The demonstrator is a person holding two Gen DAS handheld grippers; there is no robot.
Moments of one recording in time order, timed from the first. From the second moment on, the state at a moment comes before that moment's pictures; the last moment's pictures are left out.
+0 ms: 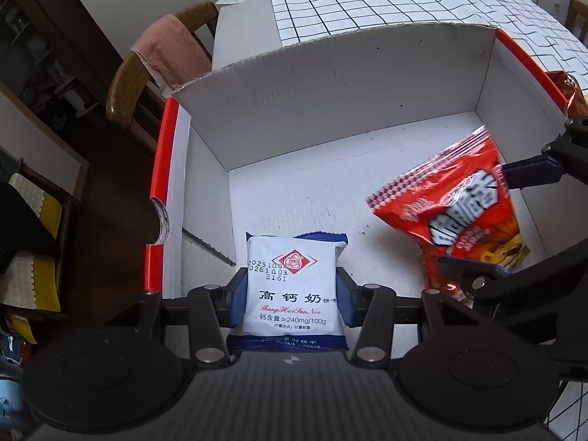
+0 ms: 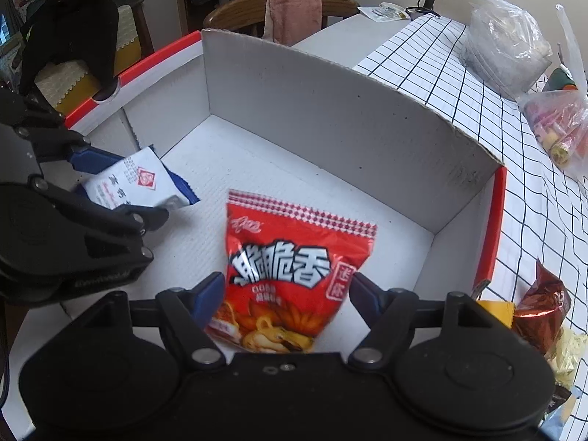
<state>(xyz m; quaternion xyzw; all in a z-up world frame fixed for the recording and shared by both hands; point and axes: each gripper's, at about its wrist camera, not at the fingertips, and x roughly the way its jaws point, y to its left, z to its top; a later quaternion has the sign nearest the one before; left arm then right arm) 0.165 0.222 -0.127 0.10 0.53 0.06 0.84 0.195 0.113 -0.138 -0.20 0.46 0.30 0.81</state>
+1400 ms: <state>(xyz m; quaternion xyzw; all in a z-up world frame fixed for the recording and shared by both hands) 0.098 0.162 -0.013 0.01 0.33 -0.01 0.94 0.128 -0.041 -0.018 -0.02 0.30 0.27 0.91</state>
